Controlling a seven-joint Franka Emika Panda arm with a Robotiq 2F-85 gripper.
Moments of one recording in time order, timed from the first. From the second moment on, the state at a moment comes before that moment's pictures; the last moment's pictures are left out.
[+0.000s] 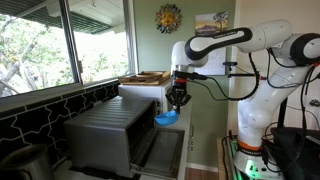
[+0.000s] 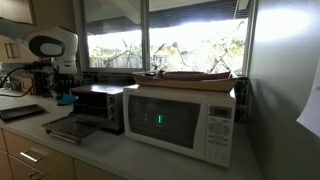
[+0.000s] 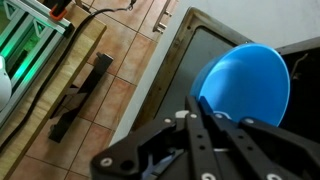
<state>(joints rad) 0.03 -0.64 0.19 -2.45 0.52 1.85 1.03</state>
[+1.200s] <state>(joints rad) 0.04 -0.48 0.26 -2.52 0.52 2.37 1.41</state>
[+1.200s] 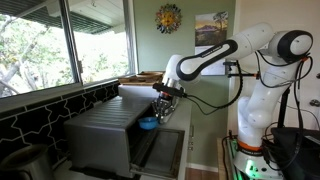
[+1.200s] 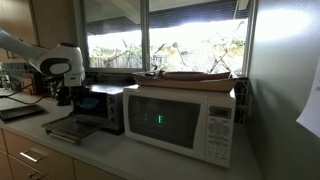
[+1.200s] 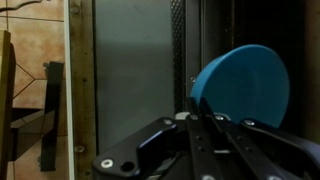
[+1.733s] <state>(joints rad) 0.08 -0.44 0.25 -2.56 0.53 2.58 1.43</state>
